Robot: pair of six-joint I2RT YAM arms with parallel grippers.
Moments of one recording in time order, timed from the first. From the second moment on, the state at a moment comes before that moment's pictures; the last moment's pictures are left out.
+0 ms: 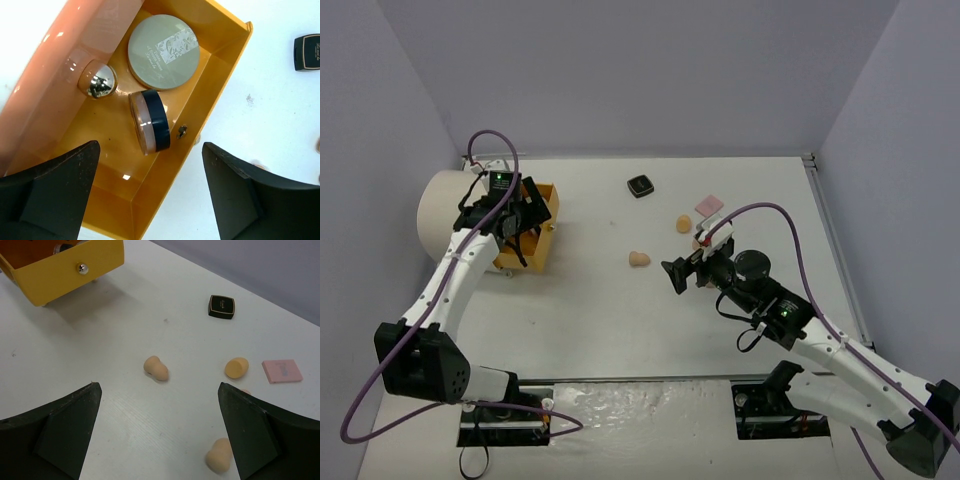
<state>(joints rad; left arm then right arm) -0.16 1.36 1.25 -0.66 -0.24 -0.55 0.77 0.85 0.65 0.03 0.08 -0.03</state>
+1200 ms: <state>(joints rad) -0.16 0.91 0.97 -0.62 -0.06 -0.25 0.32 1.85 1.35 -0.14 0.38 0.32</state>
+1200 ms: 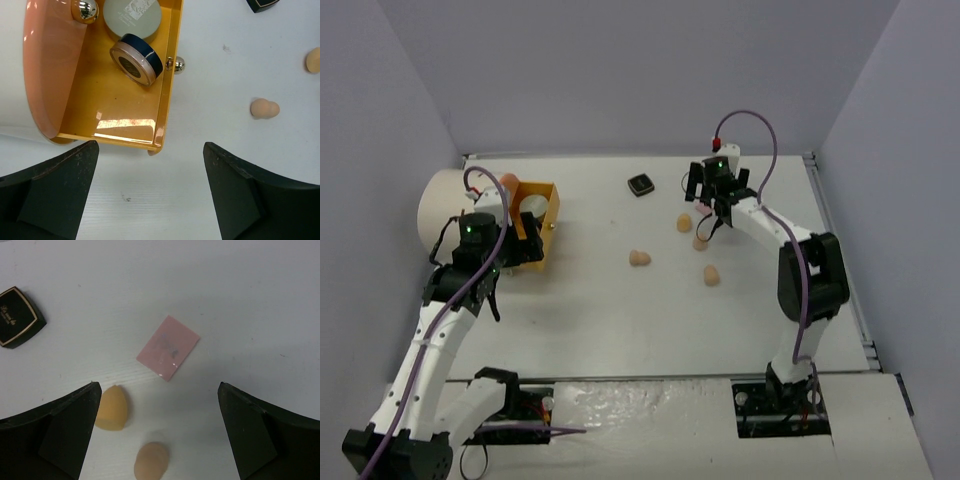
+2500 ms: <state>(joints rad) -0.15 0.88 0.97 -0.60 -0.03 -0.25 0.27 2.19 1.51 -0.12 0.34 0.48</state>
